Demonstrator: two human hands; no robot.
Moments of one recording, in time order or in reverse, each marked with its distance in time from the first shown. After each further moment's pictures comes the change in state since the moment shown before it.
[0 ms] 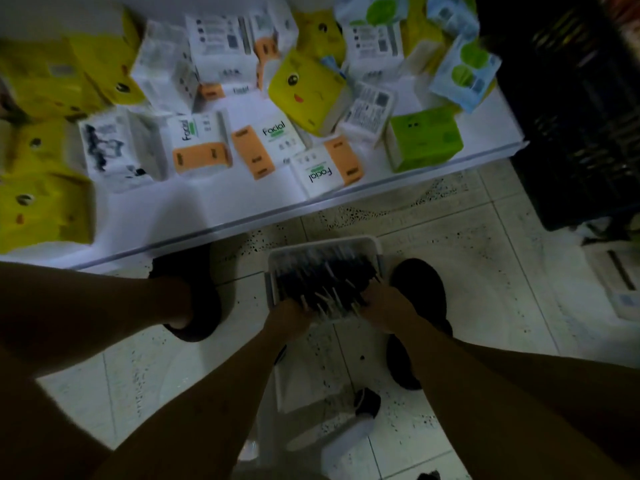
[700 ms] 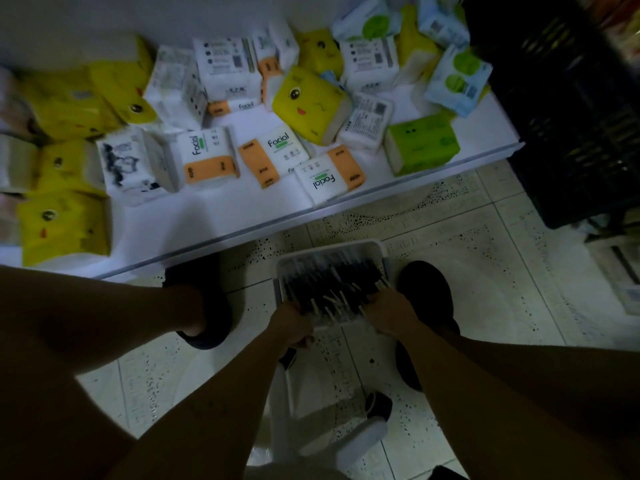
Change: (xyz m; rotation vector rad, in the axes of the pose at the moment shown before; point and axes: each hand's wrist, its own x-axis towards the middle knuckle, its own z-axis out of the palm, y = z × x) left_hand -0.018 -0.006 -0.011 -0.578 -0.057 -0.192; right_hand -0.003 -0.013 0.009 0.159 -0.030 0.270
